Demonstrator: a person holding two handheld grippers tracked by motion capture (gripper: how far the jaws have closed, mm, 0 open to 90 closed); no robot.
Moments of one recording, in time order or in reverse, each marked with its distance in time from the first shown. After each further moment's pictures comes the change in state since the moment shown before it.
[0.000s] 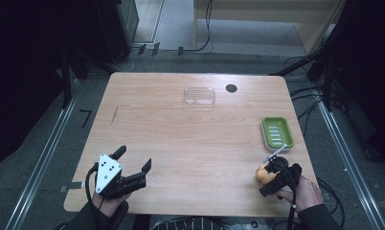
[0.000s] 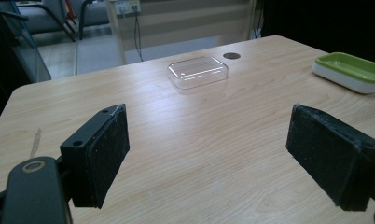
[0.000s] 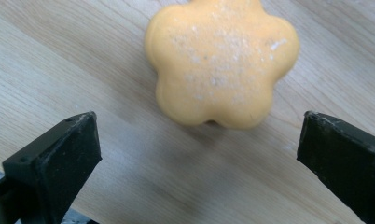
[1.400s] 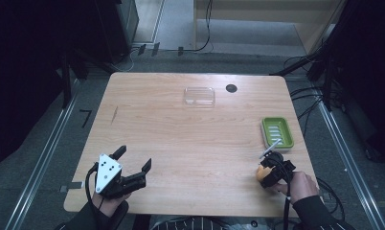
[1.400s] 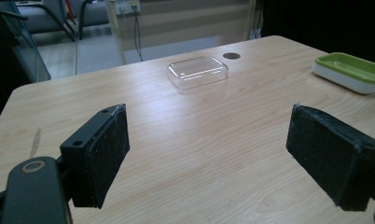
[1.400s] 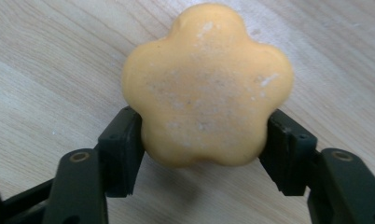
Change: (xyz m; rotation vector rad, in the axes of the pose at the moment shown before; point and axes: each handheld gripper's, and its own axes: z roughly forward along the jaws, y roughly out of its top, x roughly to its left) left arm 0.001 0.000 0.000 0.001 -0.001 0.001; right arm -0.006 0.019 0.012 0.054 -0.013 -0.019
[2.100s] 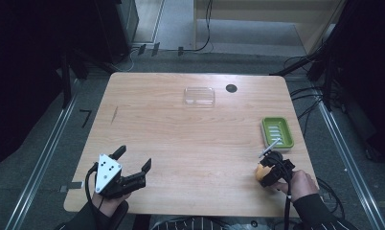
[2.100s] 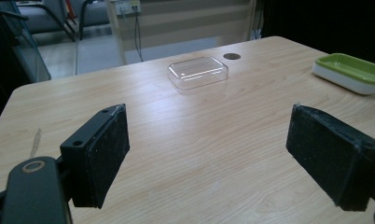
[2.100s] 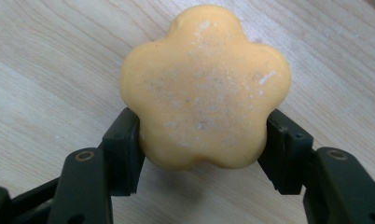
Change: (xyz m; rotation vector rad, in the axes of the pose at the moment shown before) left arm 0.000 0.000 0.000 -0.003 0.001 -0.003; right arm 0.000 0.002 -0.002 -0.018 0.011 -0.019
